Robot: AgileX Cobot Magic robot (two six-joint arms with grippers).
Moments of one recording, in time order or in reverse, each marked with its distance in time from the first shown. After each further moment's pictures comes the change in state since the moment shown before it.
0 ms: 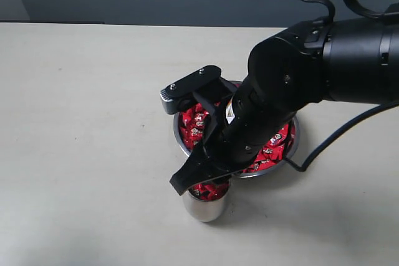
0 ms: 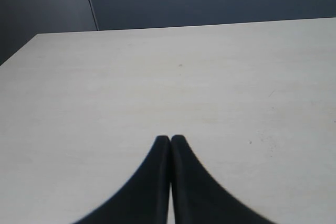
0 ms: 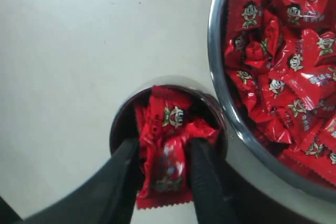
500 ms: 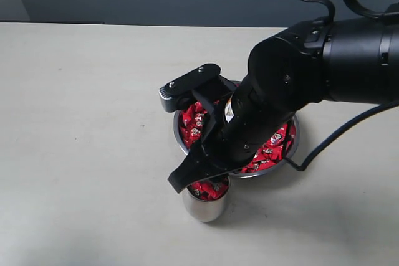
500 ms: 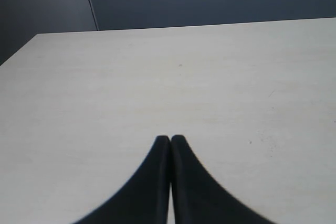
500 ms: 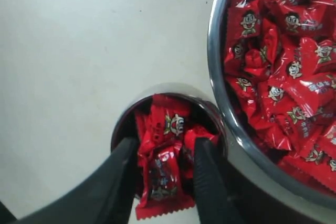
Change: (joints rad) left arm 0.000 0.000 0.000 0.000 0.000 0.000; right arm 0.000 0.000 0.000 0.000 -0.018 -0.002
